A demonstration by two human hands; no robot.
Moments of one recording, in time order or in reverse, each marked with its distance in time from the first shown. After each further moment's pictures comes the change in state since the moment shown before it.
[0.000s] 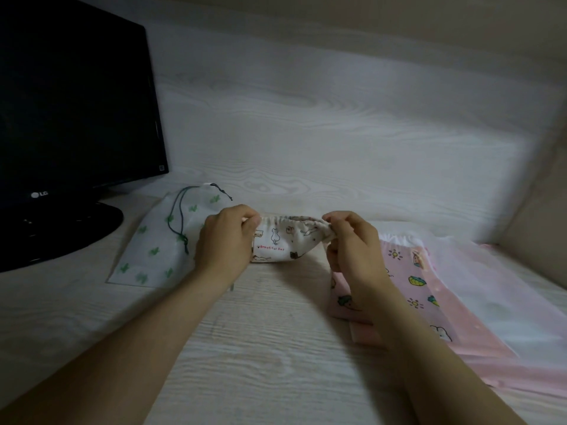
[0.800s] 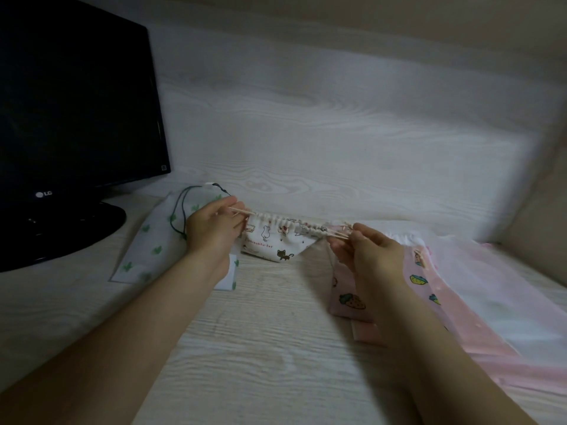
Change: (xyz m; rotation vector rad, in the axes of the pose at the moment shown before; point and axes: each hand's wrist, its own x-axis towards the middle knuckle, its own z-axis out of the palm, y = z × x) left_hand 0.016 -0.005 0.001 -0.982 0.147 -0.581; right_hand 0.001 0.002 -0.010 0.360 0.333 0.258
